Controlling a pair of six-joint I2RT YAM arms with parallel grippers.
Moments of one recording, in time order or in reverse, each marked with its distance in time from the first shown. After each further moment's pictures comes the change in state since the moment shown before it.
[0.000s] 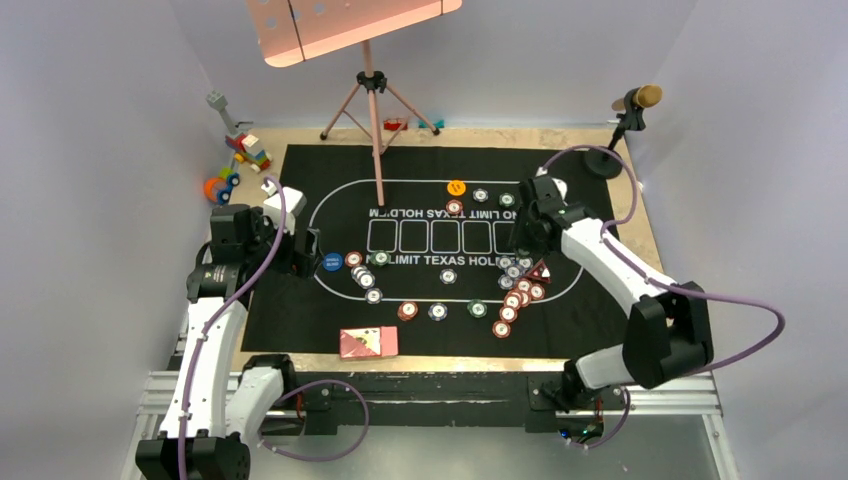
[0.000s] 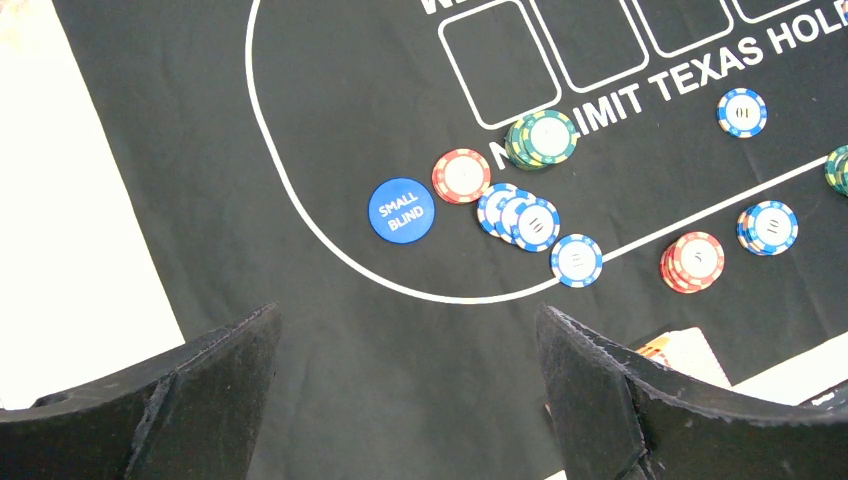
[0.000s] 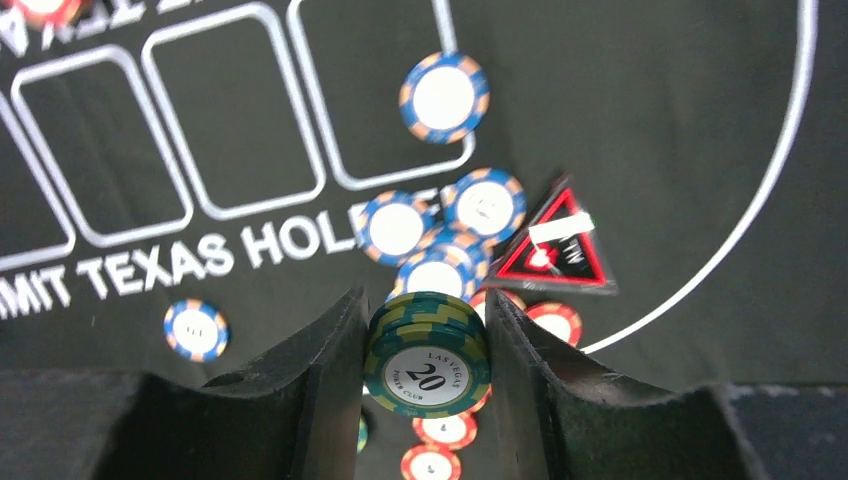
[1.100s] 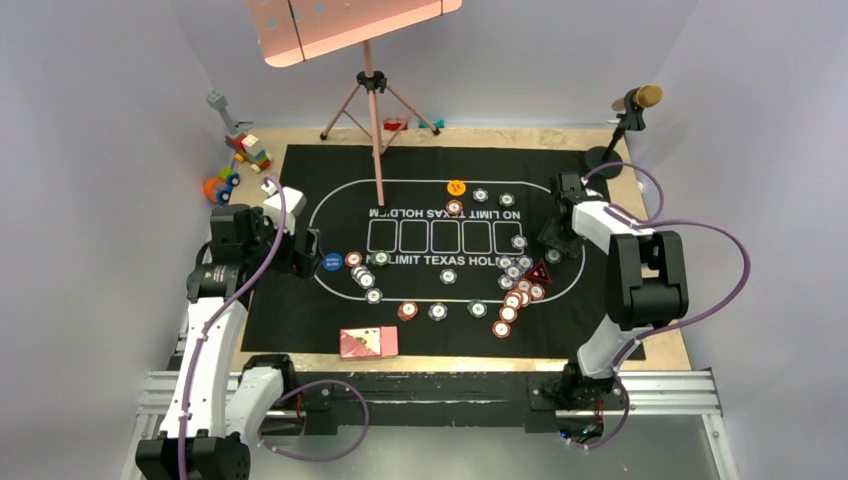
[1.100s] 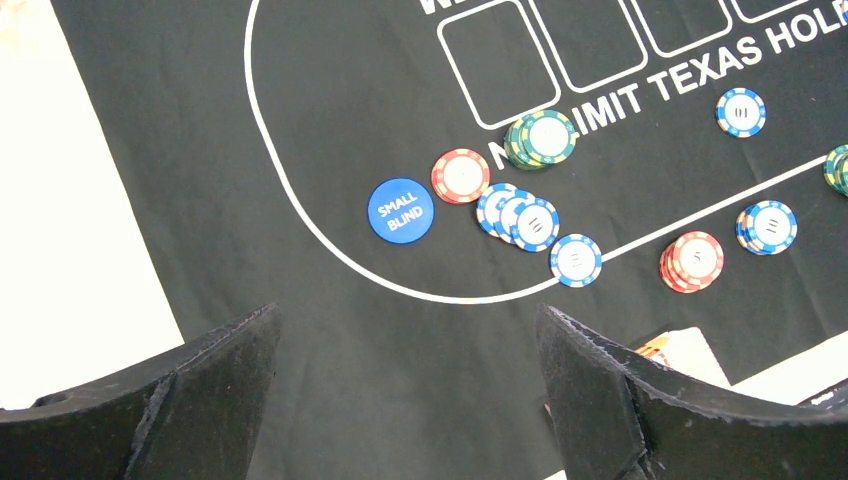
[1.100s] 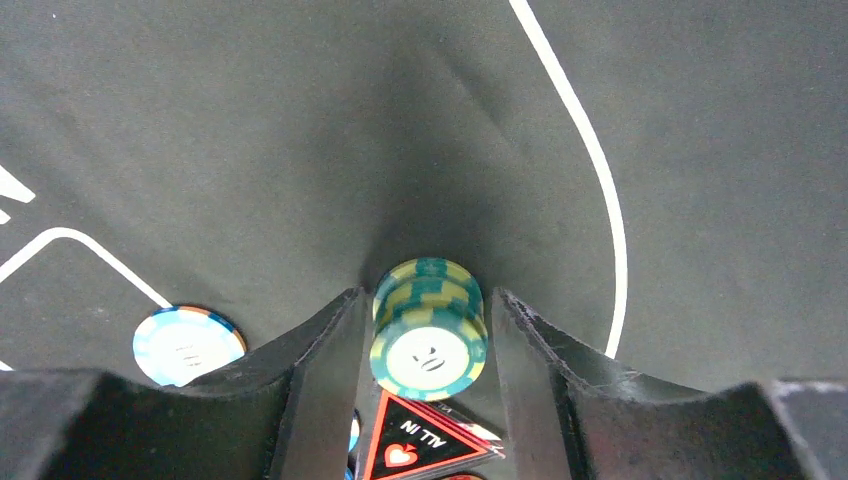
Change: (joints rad) left arm 0.000 0.000 0.000 0.000 0.002 0.000; right arm -0.323 0.314 0.026 0.115 0.089 0.058
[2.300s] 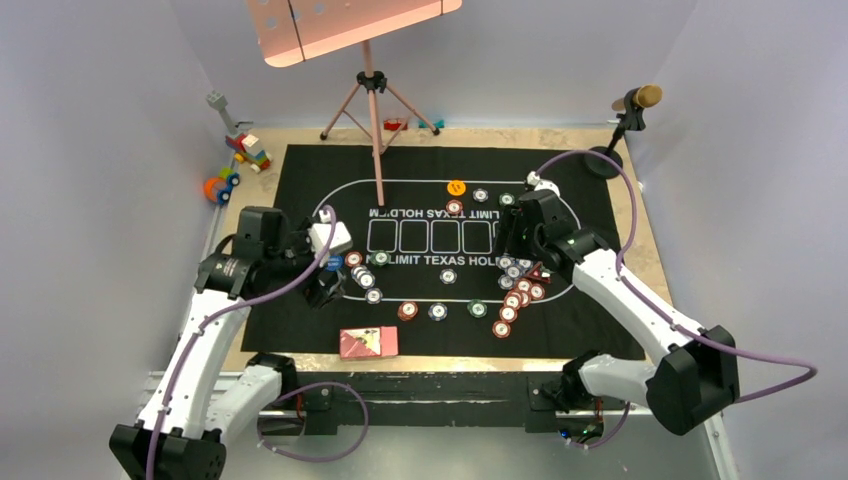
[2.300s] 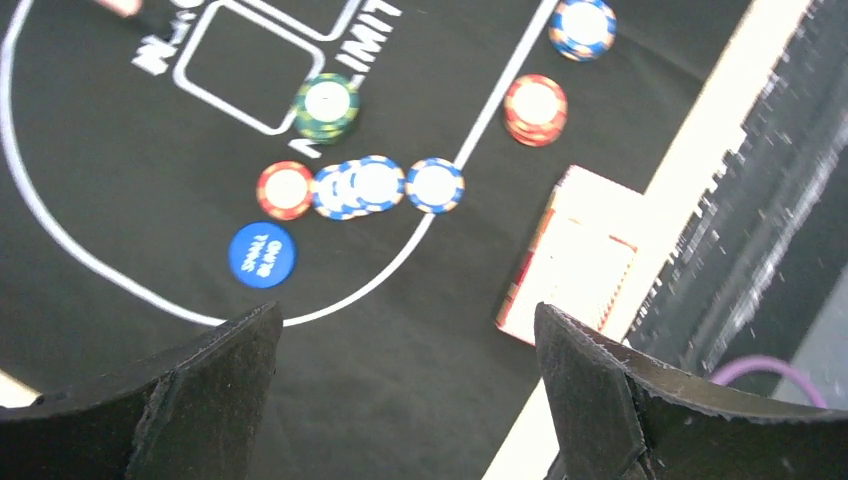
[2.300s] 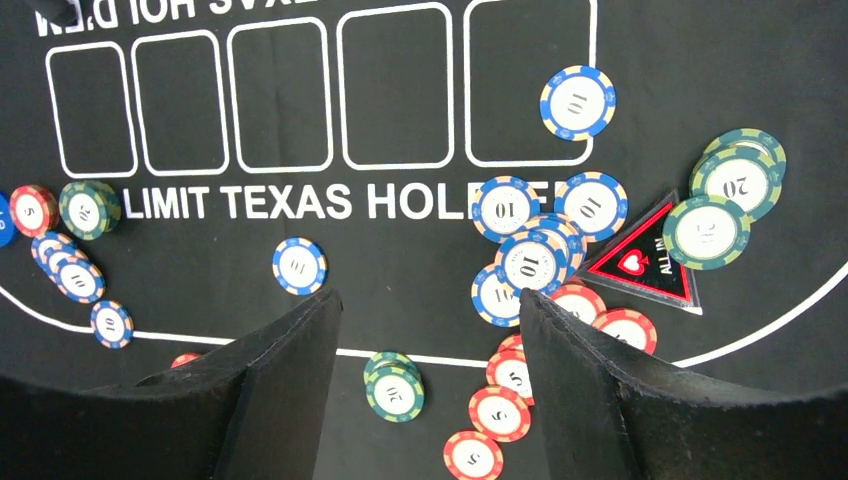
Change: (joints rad) left arm -0.227 0.040 0.082 -0.212 0.162 0.377; right arm 0.395 -0.516 -0.138 0.027 -0.145 -0.090
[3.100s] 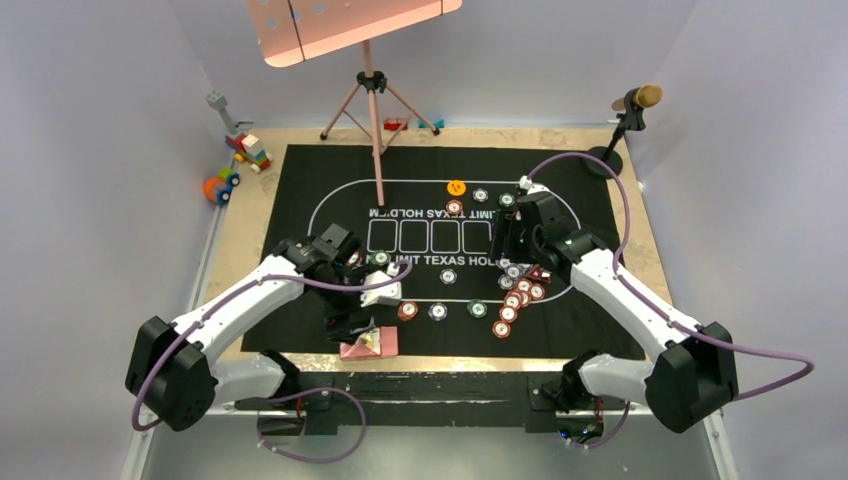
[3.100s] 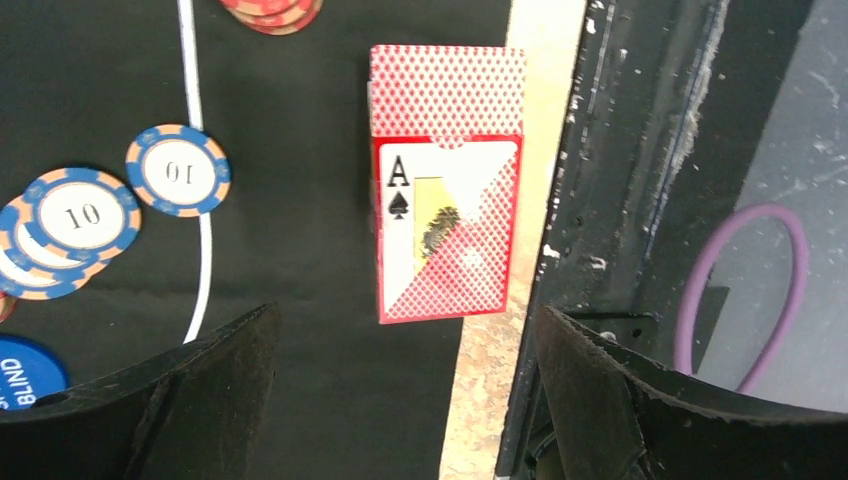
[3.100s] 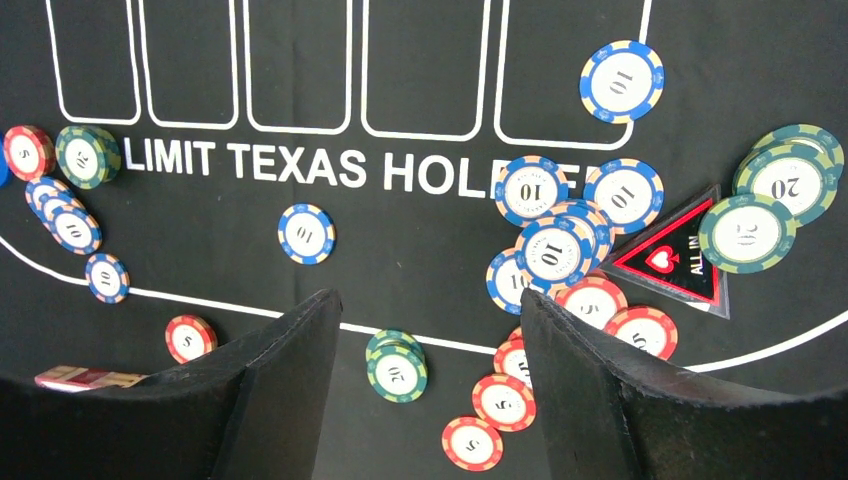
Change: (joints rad) left arm -0.410 0.317 -0.071 -0.137 -0.100 0.194; right arm 0.000 -0.001 -0.019 0.008 -0.093 -0.053
